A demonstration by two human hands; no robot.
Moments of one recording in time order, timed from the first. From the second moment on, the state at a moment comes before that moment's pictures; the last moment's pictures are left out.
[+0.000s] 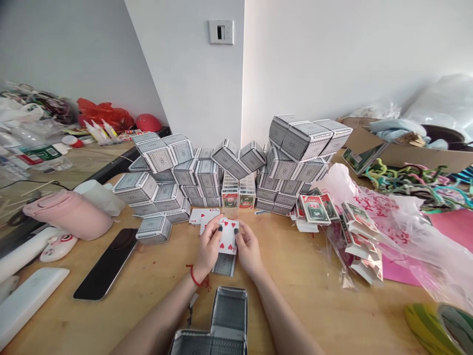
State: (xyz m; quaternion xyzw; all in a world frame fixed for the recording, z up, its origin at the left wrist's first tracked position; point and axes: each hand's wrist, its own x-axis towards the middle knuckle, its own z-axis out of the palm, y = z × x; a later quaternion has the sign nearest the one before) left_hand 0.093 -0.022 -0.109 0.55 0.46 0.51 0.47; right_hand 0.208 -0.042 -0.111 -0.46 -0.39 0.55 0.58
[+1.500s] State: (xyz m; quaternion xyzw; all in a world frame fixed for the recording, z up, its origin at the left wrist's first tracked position) left_hand 0.093 -0.023 -0.103 0.57 0.44 0.48 0.50; right_hand 0.212 -0.040 -0.115 -0.48 -0.40 0.51 0.59
